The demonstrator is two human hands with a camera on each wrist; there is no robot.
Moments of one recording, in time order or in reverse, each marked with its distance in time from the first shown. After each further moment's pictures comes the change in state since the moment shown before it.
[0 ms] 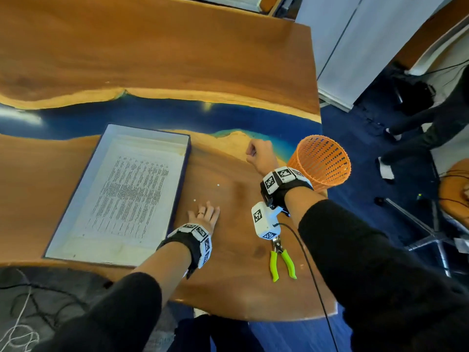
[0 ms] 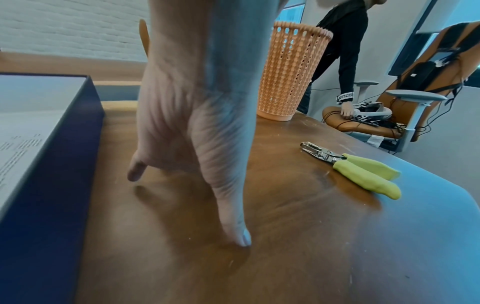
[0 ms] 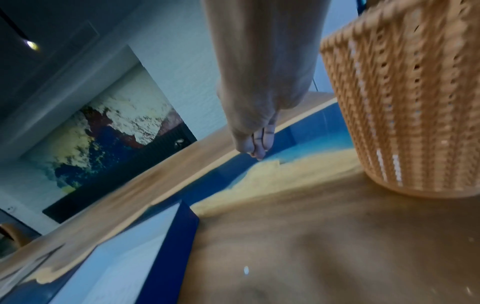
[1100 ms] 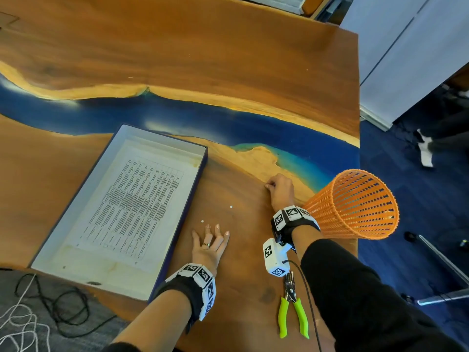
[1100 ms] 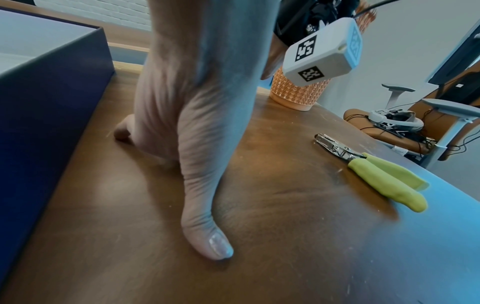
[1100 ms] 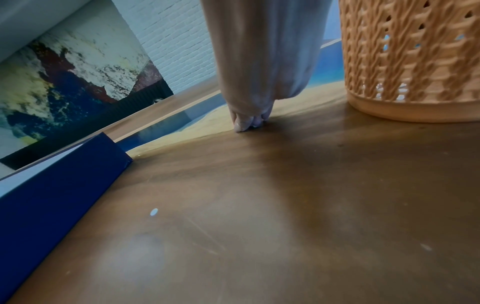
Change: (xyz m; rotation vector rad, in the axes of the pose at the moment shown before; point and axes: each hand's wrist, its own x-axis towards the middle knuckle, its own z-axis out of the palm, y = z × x) left_hand 0.015 0.007 0.012 -0.076 0.079 -0.007; right_hand 0.037 0.068 0.070 -0.054 -0.011 0.155
